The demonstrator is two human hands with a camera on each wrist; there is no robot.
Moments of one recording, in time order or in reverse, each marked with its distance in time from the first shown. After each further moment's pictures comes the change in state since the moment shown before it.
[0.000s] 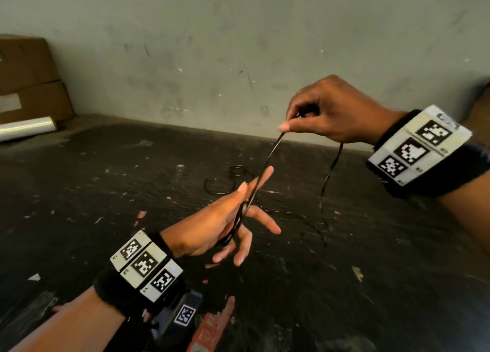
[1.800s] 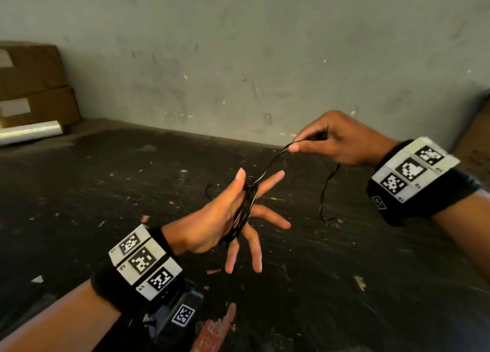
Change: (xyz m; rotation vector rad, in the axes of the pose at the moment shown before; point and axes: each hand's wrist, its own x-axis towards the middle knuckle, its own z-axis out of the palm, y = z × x) left_hand -0.001 0.019 0.003 -0.049 -0.083 -0.040; right_hand -0.013 0.020 0.024 0.201 -0.053 0.078
